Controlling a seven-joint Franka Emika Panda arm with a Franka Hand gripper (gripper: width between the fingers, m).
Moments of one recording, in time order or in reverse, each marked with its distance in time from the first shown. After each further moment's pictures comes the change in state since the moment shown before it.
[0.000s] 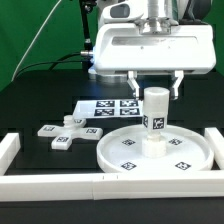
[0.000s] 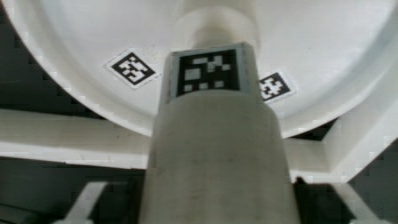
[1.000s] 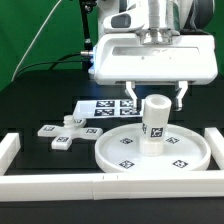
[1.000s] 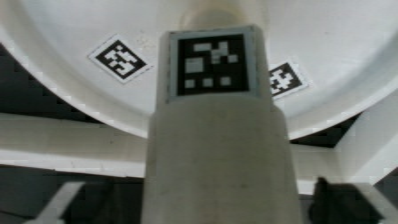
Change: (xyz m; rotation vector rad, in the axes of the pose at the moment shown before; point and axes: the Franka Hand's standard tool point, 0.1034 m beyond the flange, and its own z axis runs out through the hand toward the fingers) arm 0.004 -0.001 0.018 -0.004 -0.006 -0.005
